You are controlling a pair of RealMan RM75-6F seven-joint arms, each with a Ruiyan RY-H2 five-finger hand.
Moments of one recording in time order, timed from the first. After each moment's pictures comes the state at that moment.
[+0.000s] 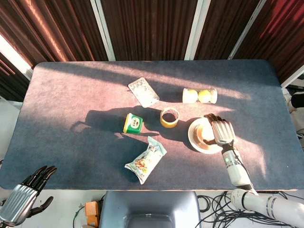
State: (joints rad) left arm -0.04 -1.03 0.17 -1.64 1.91 1.60 -0.03; right arm 0.62 -1.41 0.20 -1.57 -0.85 1.07 -0.46
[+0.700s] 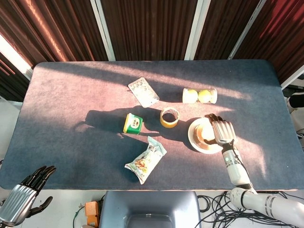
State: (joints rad) left arm -0.03 -1.02 0.17 -1.64 1.90 1.61 -0.04; right arm 0.62 -1.42 0.20 -1.54 -0.83 1.06 -0.45
